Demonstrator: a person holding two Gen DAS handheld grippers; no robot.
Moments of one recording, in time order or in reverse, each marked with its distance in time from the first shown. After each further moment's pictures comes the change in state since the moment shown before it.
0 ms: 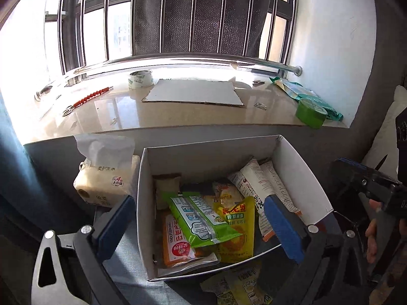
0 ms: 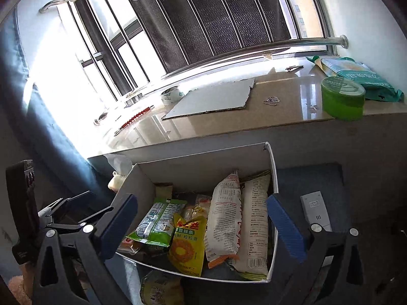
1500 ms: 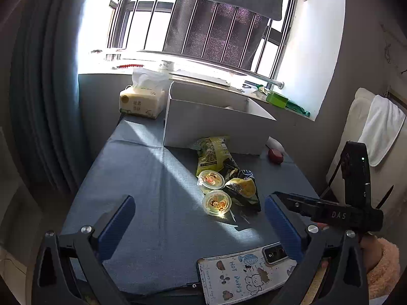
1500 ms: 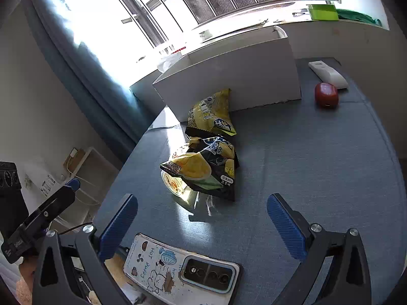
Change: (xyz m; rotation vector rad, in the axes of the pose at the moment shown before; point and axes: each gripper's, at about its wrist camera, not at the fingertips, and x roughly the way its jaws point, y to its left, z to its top) left arm -0.185 -0.013 -0.268 -0.186 -0.130 -0.049; right arm -0.084 0.046 -0.251 0.011 0.176 0.134
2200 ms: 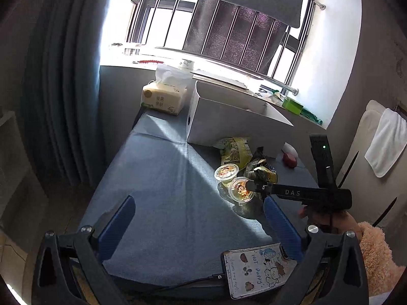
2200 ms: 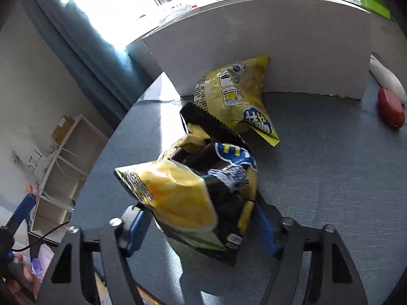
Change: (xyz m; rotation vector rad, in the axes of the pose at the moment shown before) left arm -0.010 0.032 -0.007 -0.065 0.005 0.051; right arm 0.087 0.012 0.034 -0.095 0.158 -0.005
